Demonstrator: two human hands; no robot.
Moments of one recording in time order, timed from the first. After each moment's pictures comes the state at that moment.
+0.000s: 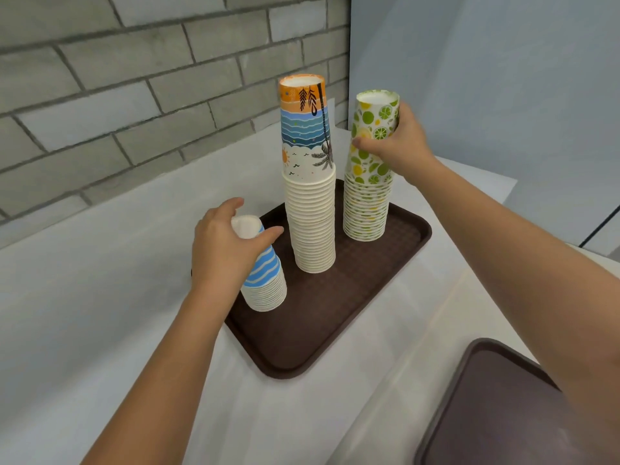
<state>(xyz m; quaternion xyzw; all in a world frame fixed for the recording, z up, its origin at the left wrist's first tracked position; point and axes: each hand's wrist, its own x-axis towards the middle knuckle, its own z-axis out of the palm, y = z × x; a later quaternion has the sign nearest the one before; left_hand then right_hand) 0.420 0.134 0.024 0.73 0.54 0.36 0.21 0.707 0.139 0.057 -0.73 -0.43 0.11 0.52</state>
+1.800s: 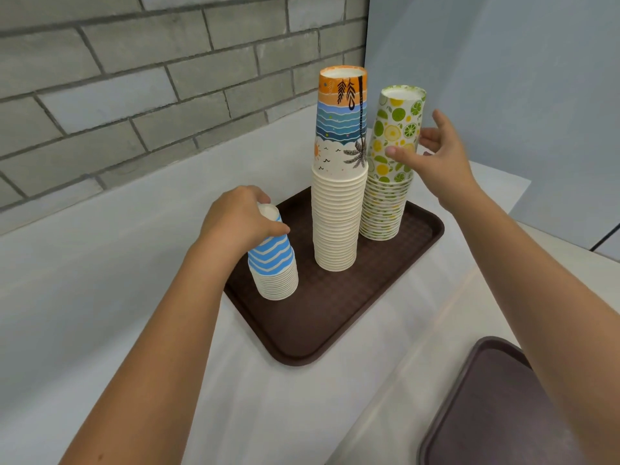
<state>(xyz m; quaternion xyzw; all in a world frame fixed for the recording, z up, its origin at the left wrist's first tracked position) 0.418 0.148 0.059 0.79 0.56 0.13 0.20 0.707 0.098 0.032 -0.68 -0.41 0.17 0.58</state>
